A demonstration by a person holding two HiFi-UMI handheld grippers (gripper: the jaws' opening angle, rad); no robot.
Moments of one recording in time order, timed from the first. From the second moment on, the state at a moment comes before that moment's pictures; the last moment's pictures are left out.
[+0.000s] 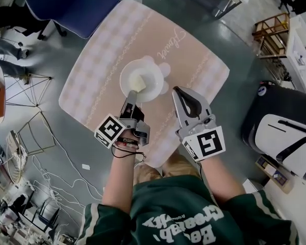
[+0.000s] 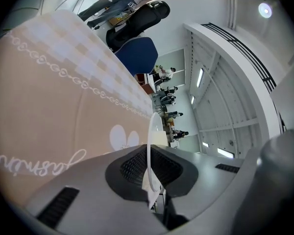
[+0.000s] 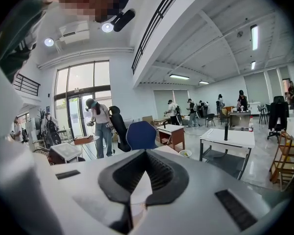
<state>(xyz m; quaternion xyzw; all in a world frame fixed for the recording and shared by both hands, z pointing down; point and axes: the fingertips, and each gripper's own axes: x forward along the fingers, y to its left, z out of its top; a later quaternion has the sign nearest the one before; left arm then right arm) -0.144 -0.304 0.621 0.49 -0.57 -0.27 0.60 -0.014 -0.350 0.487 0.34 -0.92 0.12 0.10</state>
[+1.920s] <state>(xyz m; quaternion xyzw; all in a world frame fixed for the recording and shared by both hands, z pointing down) -0.149 -0.291 0.670 0.45 -0.63 -0.16 0.61 -0.032 -0.342 0.497 0.35 -0.92 0.12 0.12</state>
